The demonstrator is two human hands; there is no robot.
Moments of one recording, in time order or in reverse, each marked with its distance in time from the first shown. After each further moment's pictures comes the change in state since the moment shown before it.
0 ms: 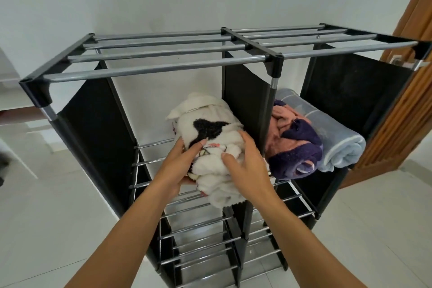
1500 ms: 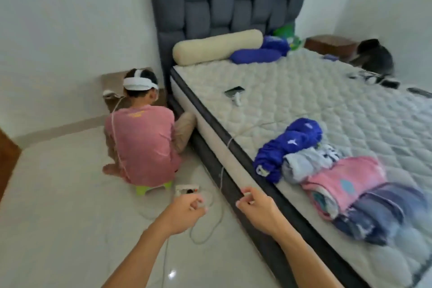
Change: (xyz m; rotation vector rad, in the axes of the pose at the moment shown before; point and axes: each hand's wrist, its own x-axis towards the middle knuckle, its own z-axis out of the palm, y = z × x) left_hand -0.559 -0.294 0.407 1.100 -1.906 0.590; right_hand -0.781 0.070 -0.271 -0.083 1.268 1.122
